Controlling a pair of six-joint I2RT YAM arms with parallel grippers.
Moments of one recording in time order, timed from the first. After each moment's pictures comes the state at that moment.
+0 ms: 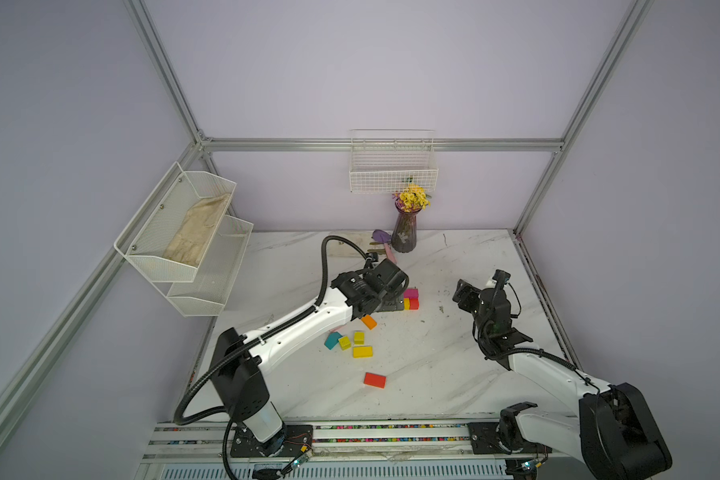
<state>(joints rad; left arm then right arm) -0.85 1.54 1.43 -0.92 -0.37 -0.84 0.30 1.17 0.48 0.35 0.34 0.57</state>
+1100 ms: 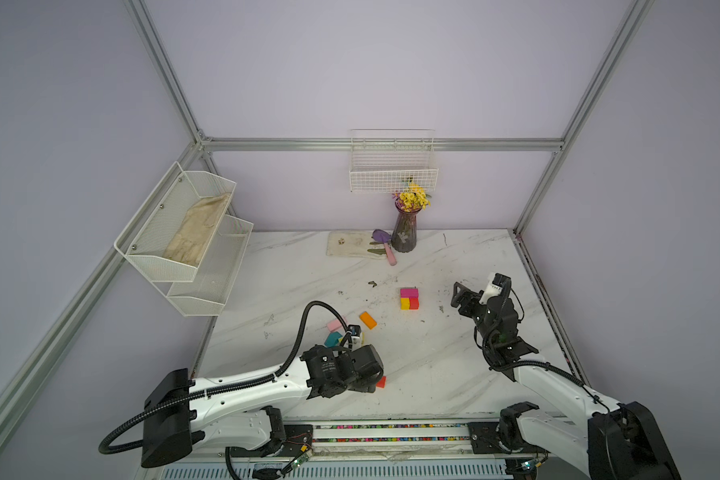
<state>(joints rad) -1.18 1.22 0.84 -0.84 -0.31 -1.00 0.30 1.07 0.40 0.40 0.21 0.52</state>
